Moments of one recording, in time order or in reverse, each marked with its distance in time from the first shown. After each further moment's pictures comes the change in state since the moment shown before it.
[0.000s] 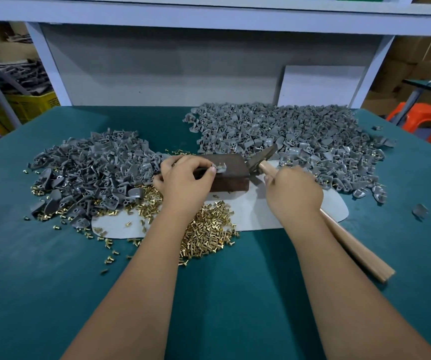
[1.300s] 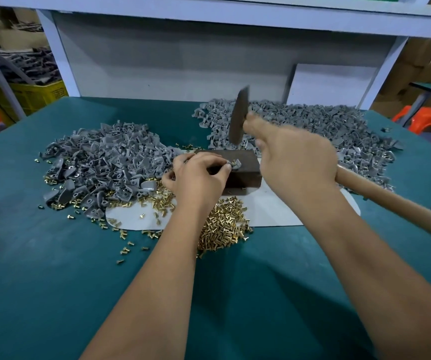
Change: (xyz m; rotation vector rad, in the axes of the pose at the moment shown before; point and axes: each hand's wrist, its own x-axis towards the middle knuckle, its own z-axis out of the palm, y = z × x) left_hand 0.000 -0.004 0.007 0.030 0.090 -0.030; right_hand -0.022 -0.049 -0.073 -0.051 0.333 -0.396
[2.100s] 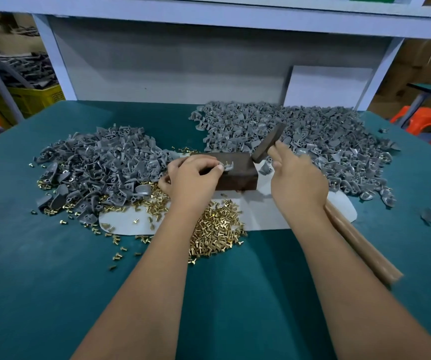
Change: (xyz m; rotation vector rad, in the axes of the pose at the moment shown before) left_hand 0.002 0.003 -0.005 -0.133 -0.094 -0.086; right_hand -0.012 0.031 0.060 0.119 -0.205 0.377
